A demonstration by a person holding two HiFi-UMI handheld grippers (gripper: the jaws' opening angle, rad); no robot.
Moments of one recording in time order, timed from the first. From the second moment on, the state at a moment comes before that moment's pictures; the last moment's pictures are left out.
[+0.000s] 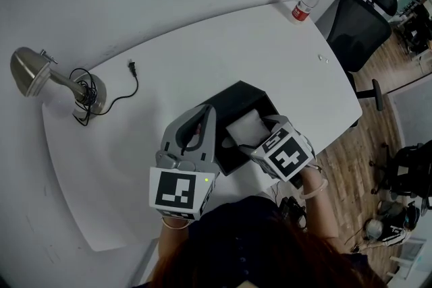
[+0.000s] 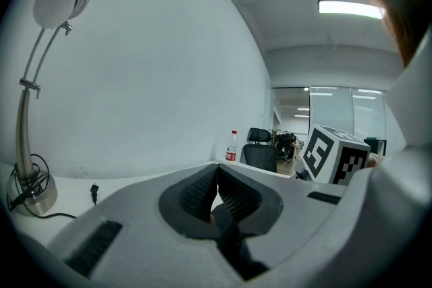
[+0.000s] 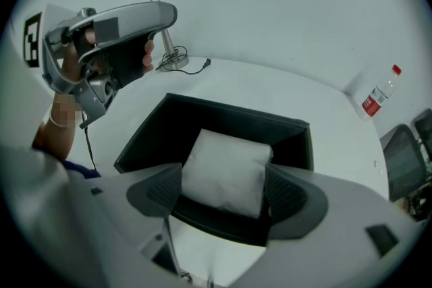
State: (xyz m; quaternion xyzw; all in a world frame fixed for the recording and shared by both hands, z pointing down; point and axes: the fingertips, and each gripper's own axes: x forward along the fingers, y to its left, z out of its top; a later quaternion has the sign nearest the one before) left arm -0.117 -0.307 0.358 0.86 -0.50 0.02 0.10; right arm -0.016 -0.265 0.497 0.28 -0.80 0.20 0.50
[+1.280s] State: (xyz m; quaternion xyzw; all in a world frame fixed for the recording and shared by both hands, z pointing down) left arm -0.132 -0.301 0.356 0.85 -0.53 0.02 0.08; right arm -0.015 -0.266 0.496 0.26 -0.79 0.18 0.53
